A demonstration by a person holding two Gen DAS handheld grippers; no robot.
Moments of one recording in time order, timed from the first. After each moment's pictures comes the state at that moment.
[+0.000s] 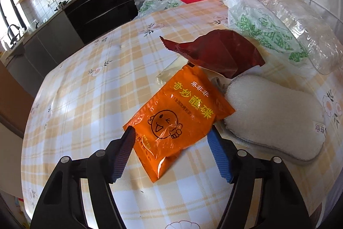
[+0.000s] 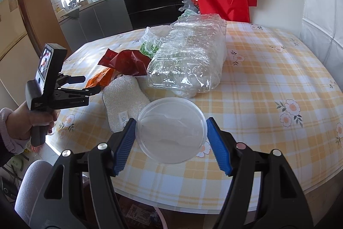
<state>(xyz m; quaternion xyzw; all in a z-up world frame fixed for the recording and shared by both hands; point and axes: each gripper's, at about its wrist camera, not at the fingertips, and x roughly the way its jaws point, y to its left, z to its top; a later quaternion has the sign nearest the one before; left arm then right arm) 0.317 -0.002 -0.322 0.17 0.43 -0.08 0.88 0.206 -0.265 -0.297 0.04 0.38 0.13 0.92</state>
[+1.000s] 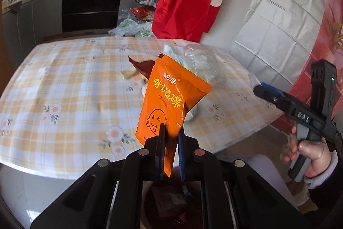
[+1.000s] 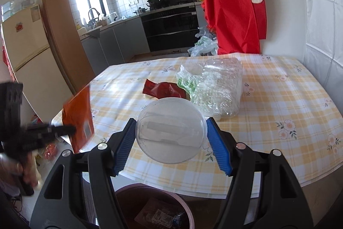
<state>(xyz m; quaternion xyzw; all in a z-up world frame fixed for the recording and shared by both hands) 0.107 0.014 -0.208 -0.06 0.38 -0.21 0.90 0.134 -0.241 -0.212 0.06 0.30 0.17 0.94</state>
